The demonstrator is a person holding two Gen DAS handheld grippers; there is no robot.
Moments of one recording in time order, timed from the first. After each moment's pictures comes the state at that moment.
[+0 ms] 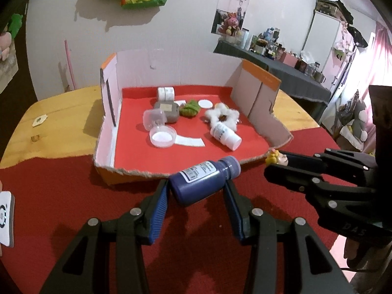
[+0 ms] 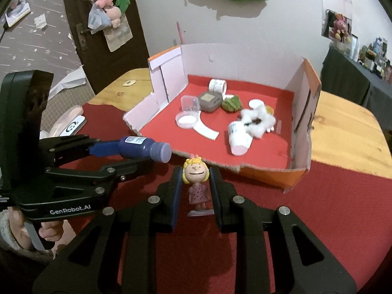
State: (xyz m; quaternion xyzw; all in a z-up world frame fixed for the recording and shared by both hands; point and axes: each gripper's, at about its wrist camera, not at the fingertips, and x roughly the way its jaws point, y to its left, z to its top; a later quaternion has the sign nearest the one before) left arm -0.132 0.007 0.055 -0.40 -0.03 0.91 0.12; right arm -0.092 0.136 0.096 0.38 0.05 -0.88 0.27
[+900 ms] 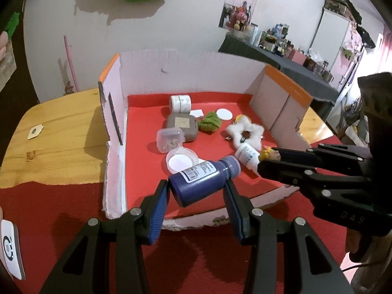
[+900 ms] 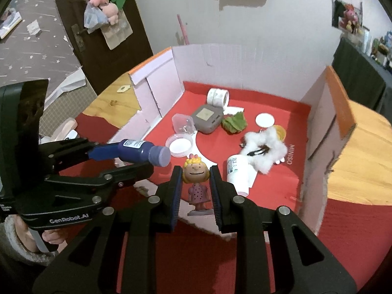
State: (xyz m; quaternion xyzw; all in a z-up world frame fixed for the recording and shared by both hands) left arm -0.194 -0.010 0.051 -0.43 -0.03 0.89 0.12; right arm -0.170 0.119 0.086 0.43 0.03 -0.85 0.29
